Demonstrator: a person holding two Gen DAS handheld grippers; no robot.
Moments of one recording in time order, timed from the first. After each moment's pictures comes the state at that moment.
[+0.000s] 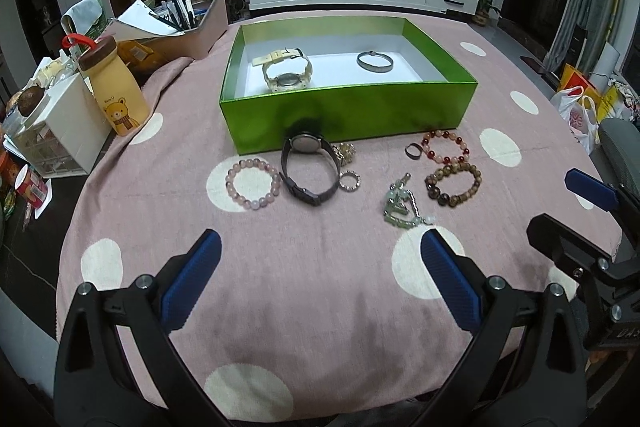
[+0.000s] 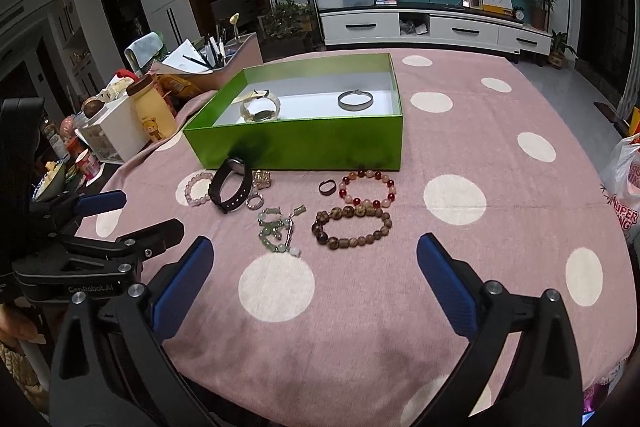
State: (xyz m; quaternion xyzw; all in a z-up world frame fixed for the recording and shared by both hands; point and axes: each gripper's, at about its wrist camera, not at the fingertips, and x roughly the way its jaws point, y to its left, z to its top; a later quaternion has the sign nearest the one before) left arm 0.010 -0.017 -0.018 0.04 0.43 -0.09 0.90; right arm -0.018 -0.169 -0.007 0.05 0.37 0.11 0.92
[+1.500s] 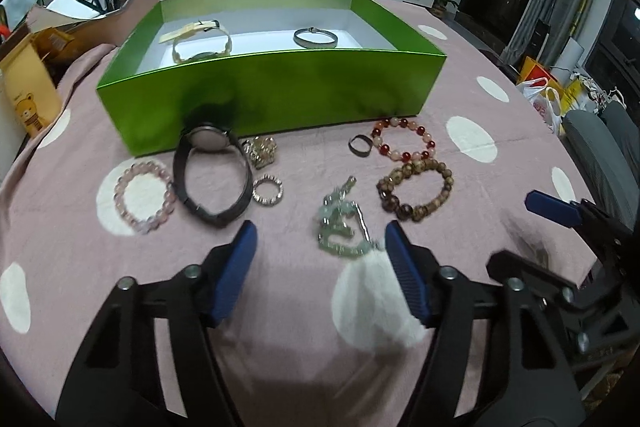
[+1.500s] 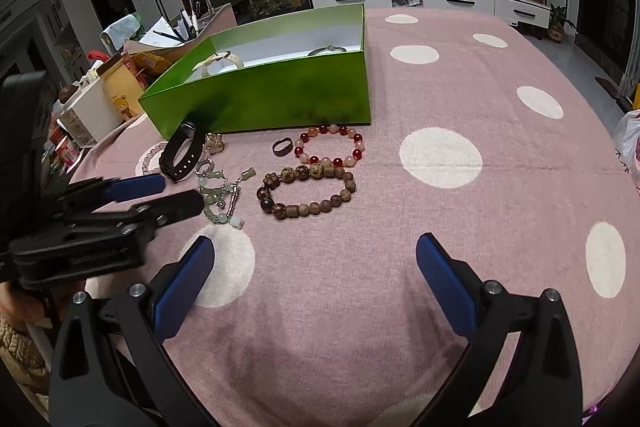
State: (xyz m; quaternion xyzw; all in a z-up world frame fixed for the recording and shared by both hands) left arm 0.053 -0.059 -0.072 0.01 0.45 -0.18 0.88; right arm 0.004 -0.200 -0.061 0.07 0.41 0.11 0.90
